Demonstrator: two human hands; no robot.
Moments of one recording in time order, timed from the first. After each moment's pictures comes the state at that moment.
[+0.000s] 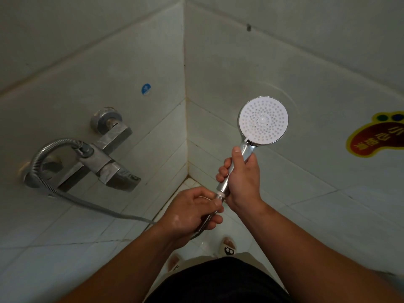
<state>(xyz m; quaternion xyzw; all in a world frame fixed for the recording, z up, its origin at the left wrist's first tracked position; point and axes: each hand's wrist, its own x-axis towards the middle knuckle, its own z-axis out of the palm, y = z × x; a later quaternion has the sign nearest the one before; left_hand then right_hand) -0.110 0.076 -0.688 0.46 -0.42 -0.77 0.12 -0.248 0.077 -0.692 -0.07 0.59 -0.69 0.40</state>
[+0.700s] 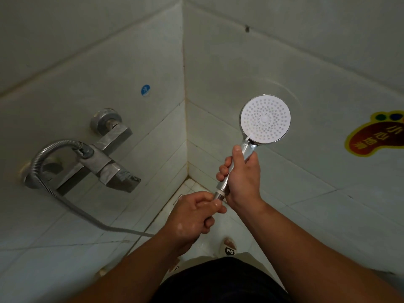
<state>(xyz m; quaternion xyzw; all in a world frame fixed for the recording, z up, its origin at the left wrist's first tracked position) -0.111 0.088 -0.698 0.46 -0.45 -0.75 0.15 -0.249 0.076 -0.687 -0.07 0.59 -0.70 0.39</state>
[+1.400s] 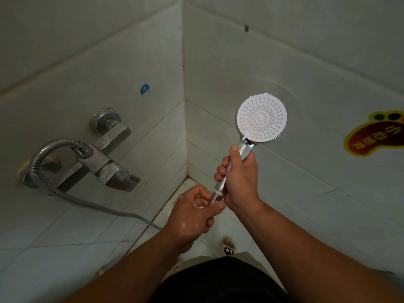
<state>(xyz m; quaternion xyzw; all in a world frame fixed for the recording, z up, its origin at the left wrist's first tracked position) -0.114 0.087 -0.702 0.48 -0.46 -0.72 0.17 -0.245 0.075 -0.684 -0.07 0.60 -0.69 0.39</state>
